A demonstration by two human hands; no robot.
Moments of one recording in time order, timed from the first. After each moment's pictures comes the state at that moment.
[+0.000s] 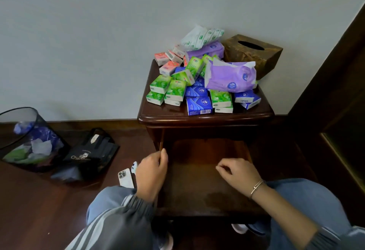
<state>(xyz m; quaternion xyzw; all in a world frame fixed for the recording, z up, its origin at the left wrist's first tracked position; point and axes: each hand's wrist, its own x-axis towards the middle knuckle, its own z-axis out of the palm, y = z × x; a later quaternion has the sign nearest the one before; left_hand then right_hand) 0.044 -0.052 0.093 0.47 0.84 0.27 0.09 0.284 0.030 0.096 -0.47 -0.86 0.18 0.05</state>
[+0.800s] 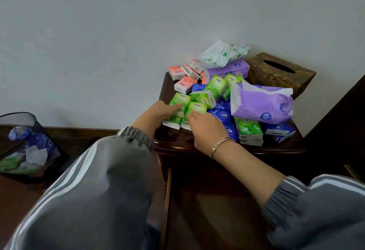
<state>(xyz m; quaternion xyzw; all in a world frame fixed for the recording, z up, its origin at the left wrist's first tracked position) -0.070 0.158 0.187 0.36 0.79 0.32 0.37 0.097 0.140 0.197 -0.35 -0.93 -0.04 0.01</state>
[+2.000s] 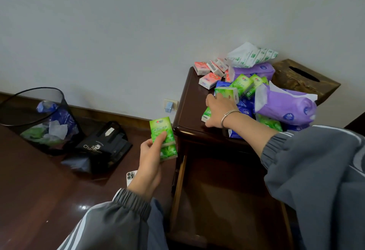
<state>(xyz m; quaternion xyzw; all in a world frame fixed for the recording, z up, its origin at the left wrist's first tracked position) -0.046 -0.025 0.133 0.05 0.55 0.71 0.43 0.061 0.165 0.207 -0.42 -0.91 -0.03 -0.04</state>
